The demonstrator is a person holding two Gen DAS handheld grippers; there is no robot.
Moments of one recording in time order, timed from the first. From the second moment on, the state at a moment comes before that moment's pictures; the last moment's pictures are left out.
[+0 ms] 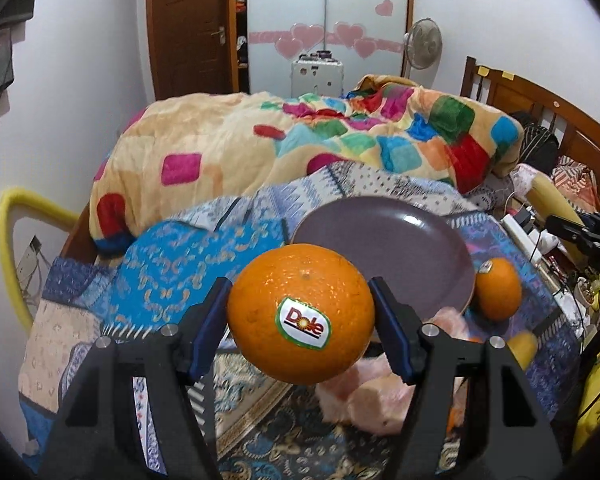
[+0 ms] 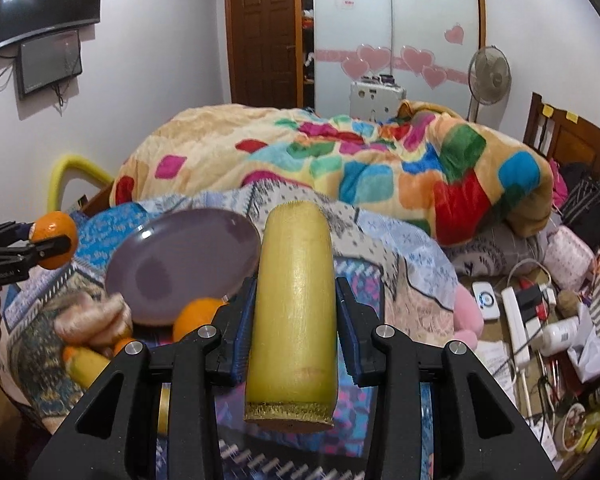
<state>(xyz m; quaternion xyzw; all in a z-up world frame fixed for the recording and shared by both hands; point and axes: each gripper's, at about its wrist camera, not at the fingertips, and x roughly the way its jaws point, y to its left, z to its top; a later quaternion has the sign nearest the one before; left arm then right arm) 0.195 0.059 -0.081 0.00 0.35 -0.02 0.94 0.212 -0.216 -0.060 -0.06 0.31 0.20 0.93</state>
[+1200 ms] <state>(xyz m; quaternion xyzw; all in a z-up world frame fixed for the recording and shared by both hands) 0.306 0.038 -0.126 0.01 0.44 -0.04 0.90 0.296 -0.116 -0.107 -0.10 0.42 0.27 0.86</state>
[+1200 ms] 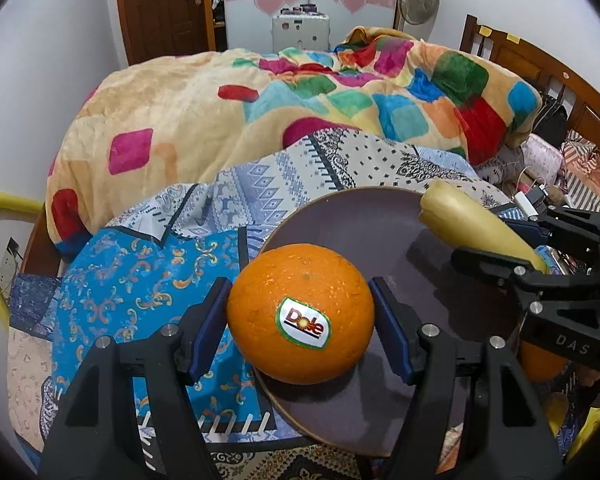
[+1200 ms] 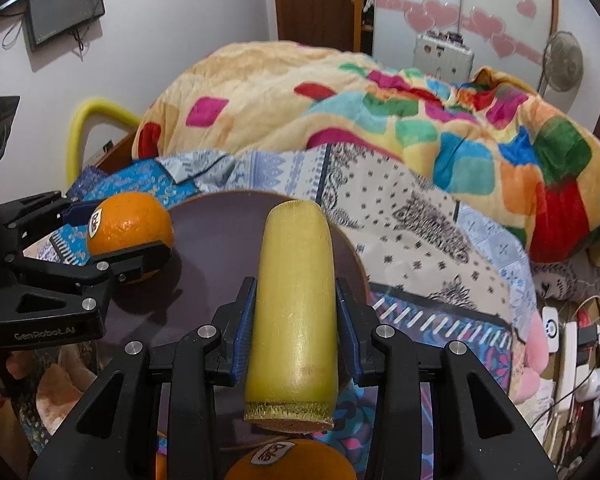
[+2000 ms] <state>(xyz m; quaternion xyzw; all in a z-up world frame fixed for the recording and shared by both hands) 0.277 0.029 -0.091 0.03 0.39 -0.05 0.92 0.279 -0.119 -0.086 -0.12 0.38 0.26 0.88</state>
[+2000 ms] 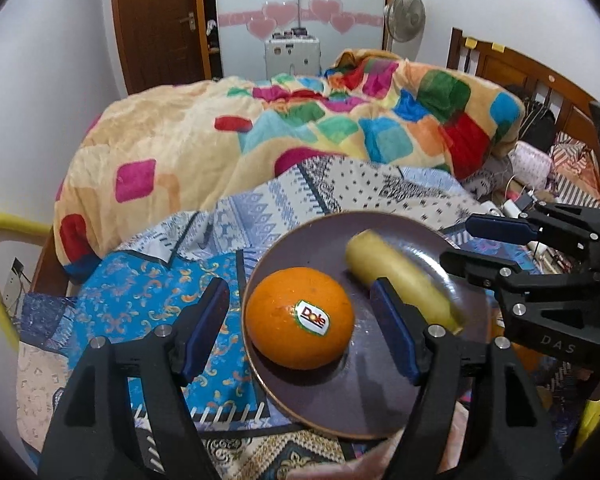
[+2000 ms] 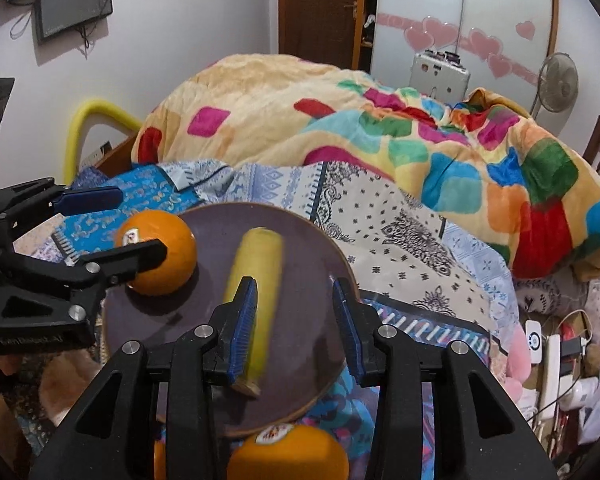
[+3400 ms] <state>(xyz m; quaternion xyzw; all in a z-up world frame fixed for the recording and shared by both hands) 0.180 -0.018 -0.121 0.04 0.43 -0.07 0.90 0.160 -0.191 -0.084 -0.10 0.34 0.24 0.90</state>
